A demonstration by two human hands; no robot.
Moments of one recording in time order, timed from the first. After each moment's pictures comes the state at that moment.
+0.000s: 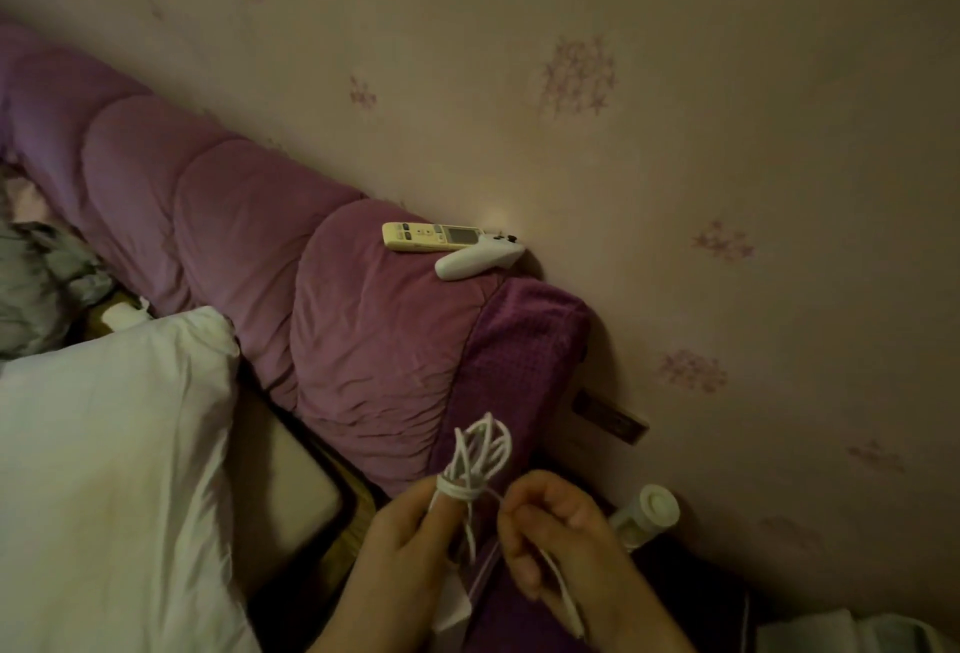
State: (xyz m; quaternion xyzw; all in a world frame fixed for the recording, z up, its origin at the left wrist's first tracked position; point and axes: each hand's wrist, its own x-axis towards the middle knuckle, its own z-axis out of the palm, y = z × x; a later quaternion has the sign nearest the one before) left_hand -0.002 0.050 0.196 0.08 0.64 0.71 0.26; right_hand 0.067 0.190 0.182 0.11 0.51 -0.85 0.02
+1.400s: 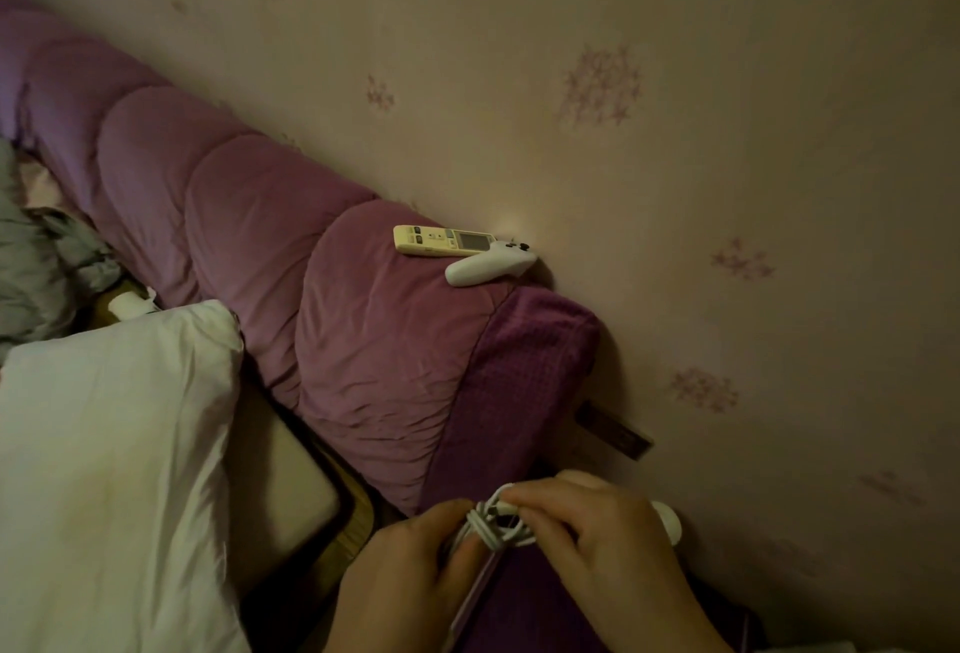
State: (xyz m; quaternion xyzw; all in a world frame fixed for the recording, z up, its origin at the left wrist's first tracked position) left_hand 0.004 0.045 0.204 0.20 0.87 0.41 0.17; right_hand 0.066 0.202 0.236 0.10 0.94 -0.33 -0.07
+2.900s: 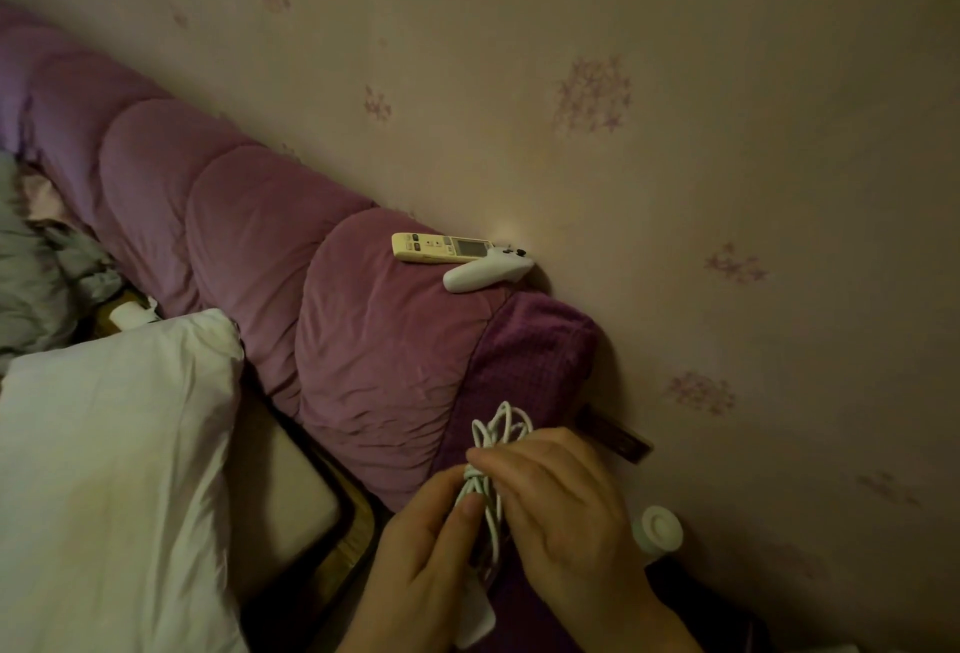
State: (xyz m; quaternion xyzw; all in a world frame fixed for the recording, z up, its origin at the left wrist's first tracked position) left_hand 0.002 0.062 0.196 0.14 0.61 0.75 0.19; right_hand 0.041 0.187 0.222 -0.08 0.89 -0.24 -0.37
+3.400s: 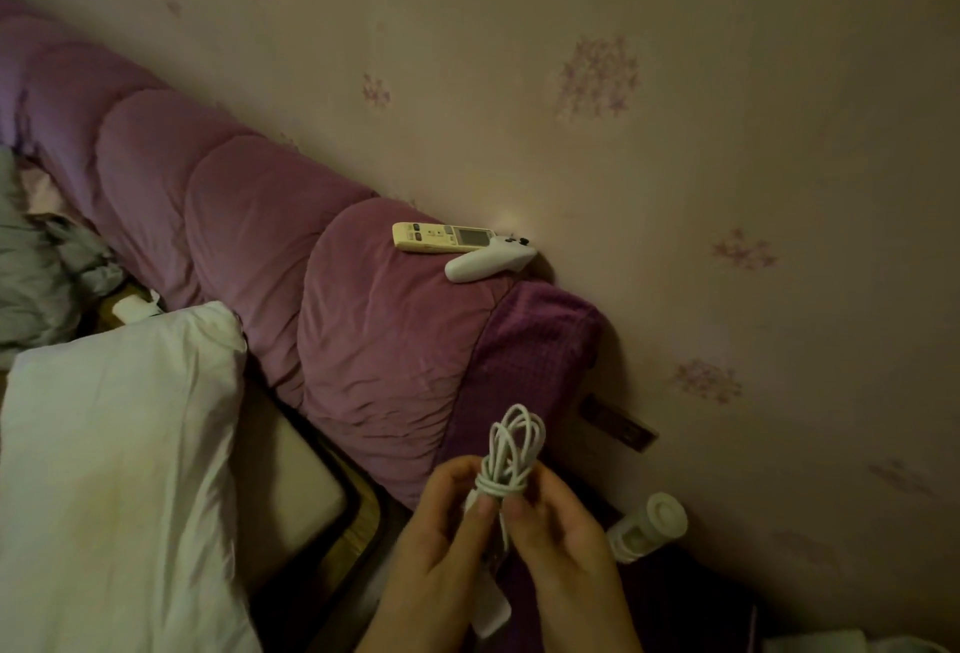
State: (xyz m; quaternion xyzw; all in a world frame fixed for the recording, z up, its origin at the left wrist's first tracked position) left_hand 0.007 0.069 0.184 0.12 0.59 0.76 0.23; right_hand 0.057 0.165 0.182 0.19 0.56 -0.79 -0.14
